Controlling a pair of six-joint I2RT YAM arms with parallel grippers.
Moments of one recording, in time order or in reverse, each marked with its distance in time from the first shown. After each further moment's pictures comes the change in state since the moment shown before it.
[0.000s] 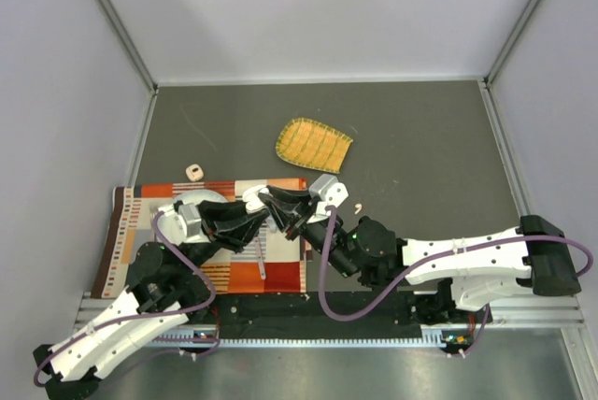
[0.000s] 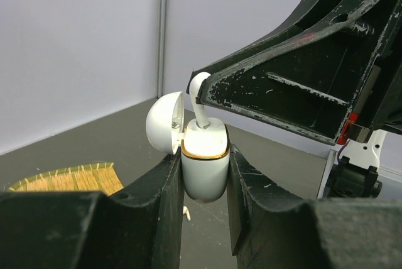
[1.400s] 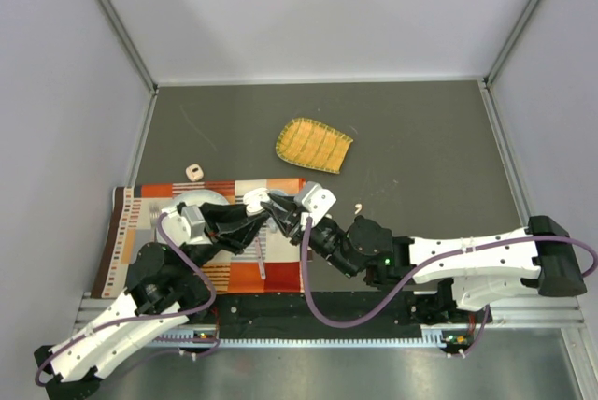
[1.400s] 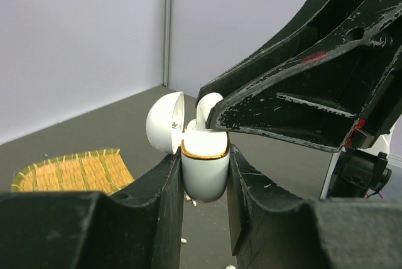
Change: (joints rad) left arm -0.003 -0.032 -0.002 -0.078 -0.021 0.026; right arm 0.000 -0.037 0.014 -0.217 -0.053 -0.090
